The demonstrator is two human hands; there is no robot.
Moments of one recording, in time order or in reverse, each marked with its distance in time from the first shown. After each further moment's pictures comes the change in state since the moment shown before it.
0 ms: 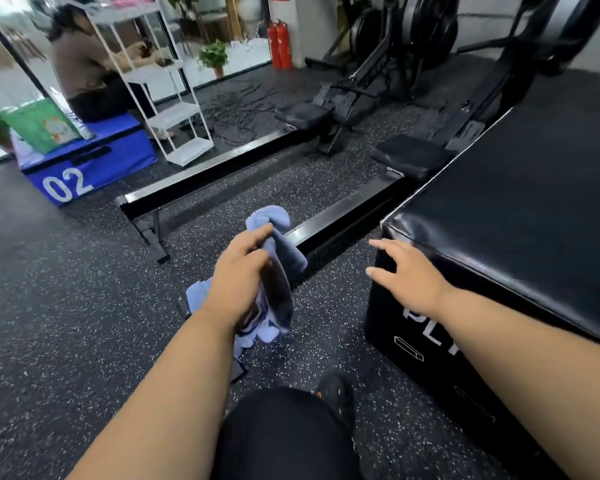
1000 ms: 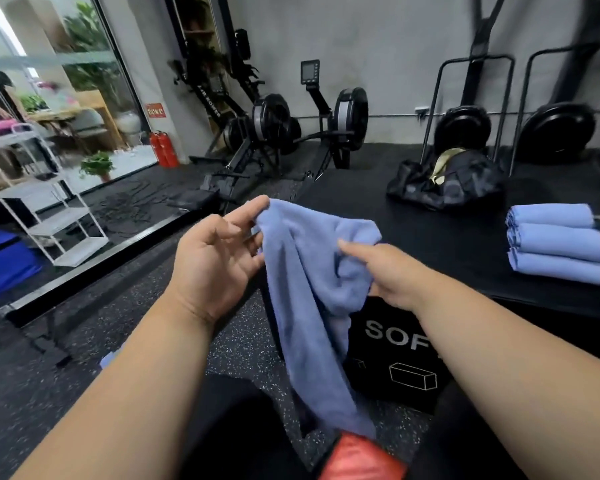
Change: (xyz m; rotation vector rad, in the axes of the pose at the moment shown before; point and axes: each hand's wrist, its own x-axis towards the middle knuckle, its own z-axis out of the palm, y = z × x) left_hand -0.231 0.206 0.063 -0.799 -0.780 0.036; right_hand -0.333 -0.076 -0.180 0.935 0.309 0.372
